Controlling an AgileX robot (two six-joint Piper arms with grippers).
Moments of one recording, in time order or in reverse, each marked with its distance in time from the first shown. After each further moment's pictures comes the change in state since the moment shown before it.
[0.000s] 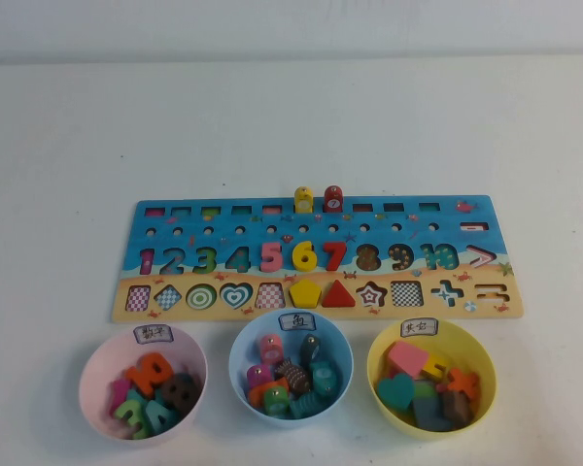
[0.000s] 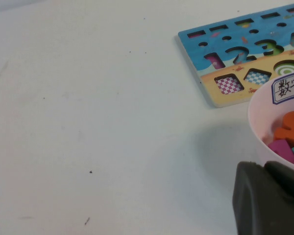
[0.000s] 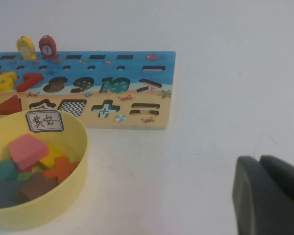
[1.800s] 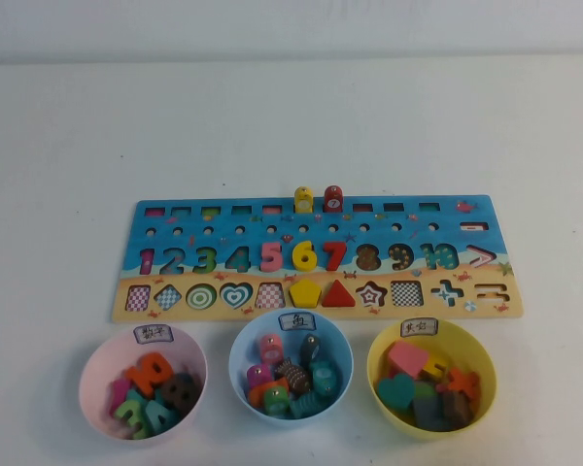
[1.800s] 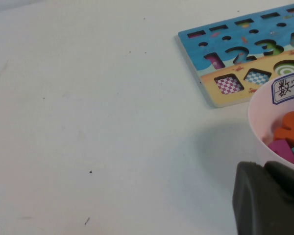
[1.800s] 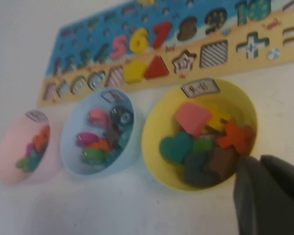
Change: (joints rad) right arm 0.000 0.556 -0.403 0.494 0.323 -0.018; left arm 0.000 0.000 0.000 0.000 0.000 0.000
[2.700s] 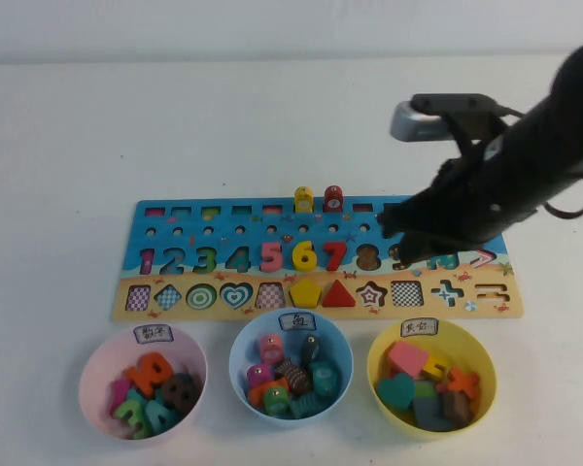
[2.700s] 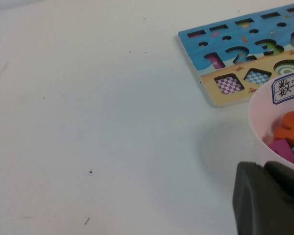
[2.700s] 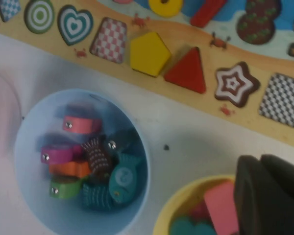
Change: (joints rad) right arm 0.380 1.112 -0.951 -0.486 0.233 0.214; left arm 0.000 0.000 0.000 0.000 0.000 0.000
